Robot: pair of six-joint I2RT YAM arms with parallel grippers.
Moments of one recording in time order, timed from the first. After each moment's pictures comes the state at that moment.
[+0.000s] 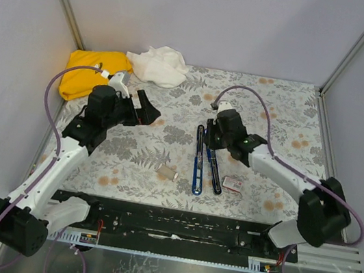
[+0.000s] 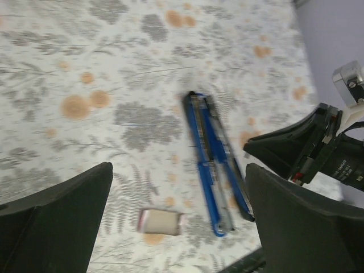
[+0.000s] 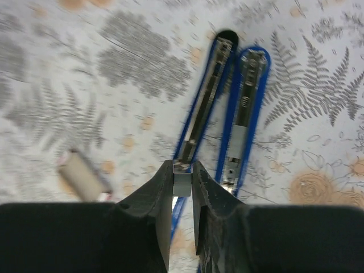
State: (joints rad) left arm -0.27 1.02 0.93 -0.30 0.26 -0.54; right arm 0.66 1.44 1.01 -0.24 0.02 0.35
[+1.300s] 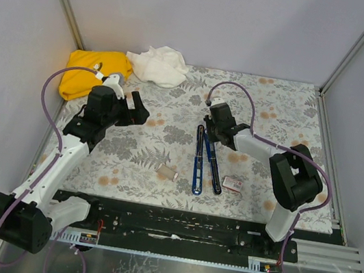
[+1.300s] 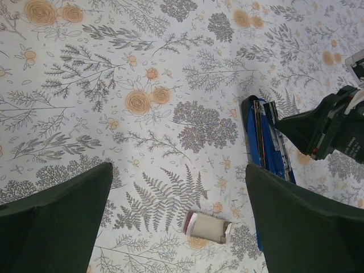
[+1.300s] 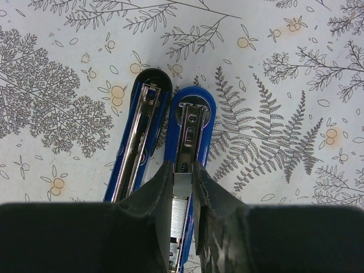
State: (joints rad) left arm -0.21 1.05 0.90 -0.36 0.10 -0.42; right arm 0.59 1.83 1.15 -0.16 0.15 0.16
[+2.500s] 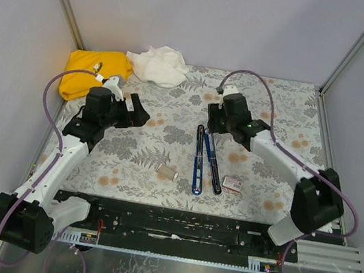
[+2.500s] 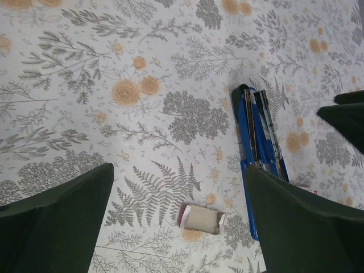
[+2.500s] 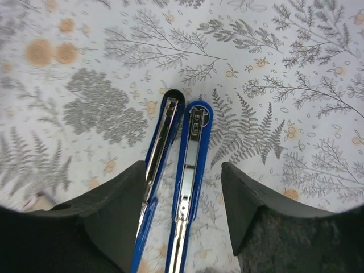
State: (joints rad) left arm -0.17 1.05 0.88 -0.34 0.20 -0.42; right arm 0.57 1.64 1.20 -0.29 0.12 0.17
